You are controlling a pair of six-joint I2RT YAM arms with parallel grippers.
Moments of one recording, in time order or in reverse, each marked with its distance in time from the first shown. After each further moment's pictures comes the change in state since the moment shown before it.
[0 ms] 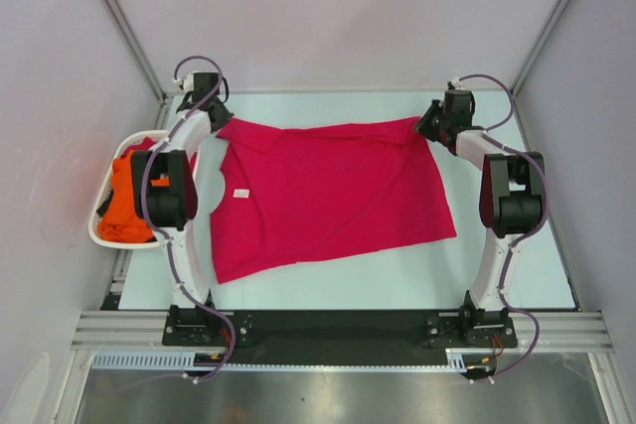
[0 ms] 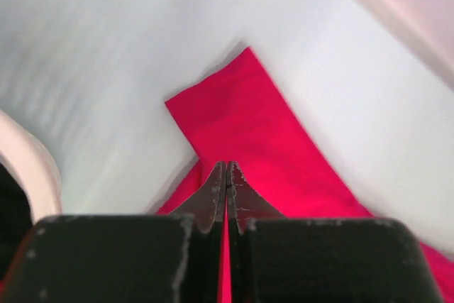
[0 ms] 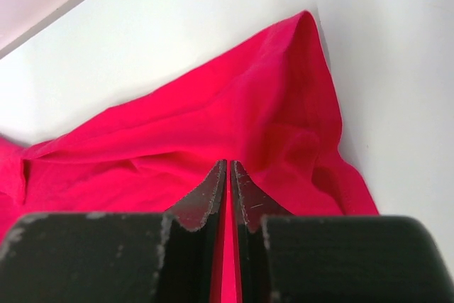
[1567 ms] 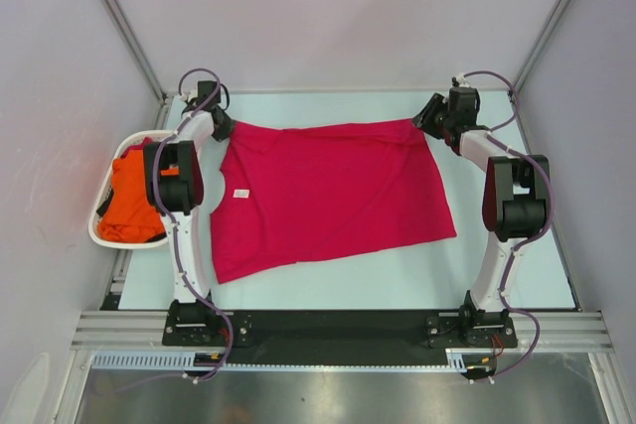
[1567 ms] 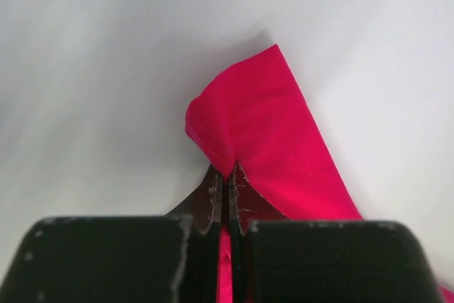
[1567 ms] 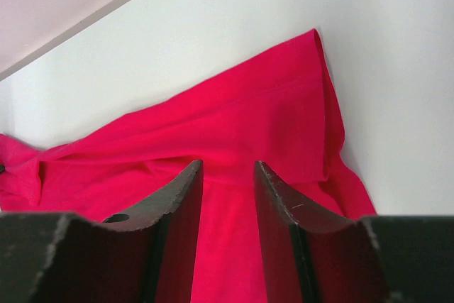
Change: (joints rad) left arm 0.039 0.222 0.154 -0.050 0.112 -0.106; right arm -0.016 -0.044 -0.019 0.029 -0.017 -0.001
